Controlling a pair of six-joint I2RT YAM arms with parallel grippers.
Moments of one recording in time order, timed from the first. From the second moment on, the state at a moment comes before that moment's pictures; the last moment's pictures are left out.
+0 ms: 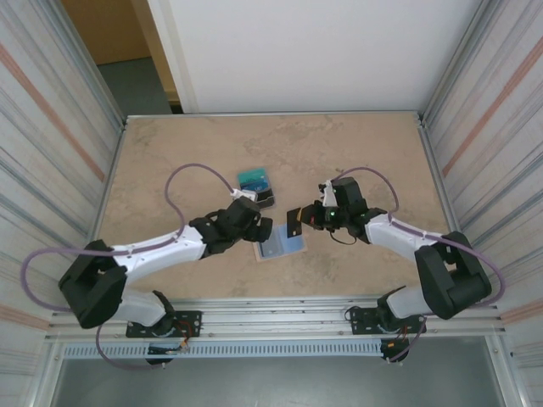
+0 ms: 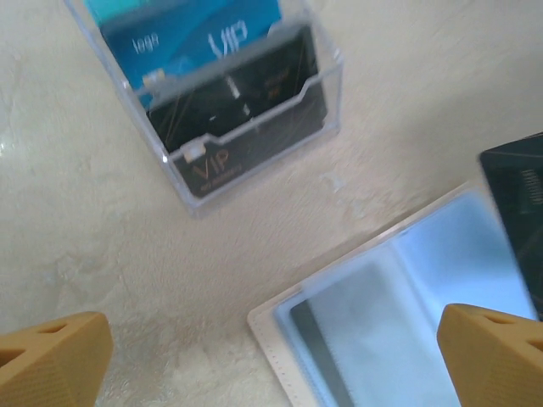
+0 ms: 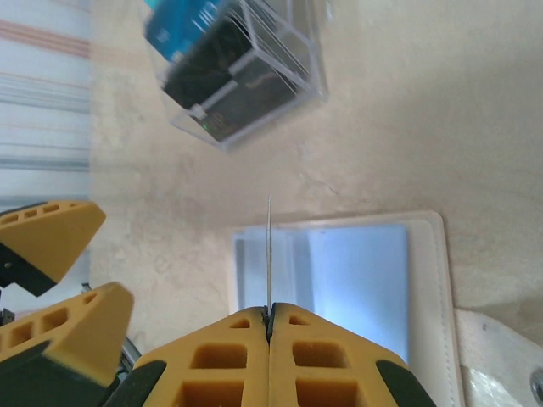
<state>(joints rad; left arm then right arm) -0.86 1.34 0.78 -0.27 -0.32 -0.50 0.46 1.38 0.65 0.02 -0.51 0.78</state>
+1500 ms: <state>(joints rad) -0.63 1.20 0.67 0.31 0.37 -0.68 0.53 1.41 0.64 0.72 -0.68 1.01</state>
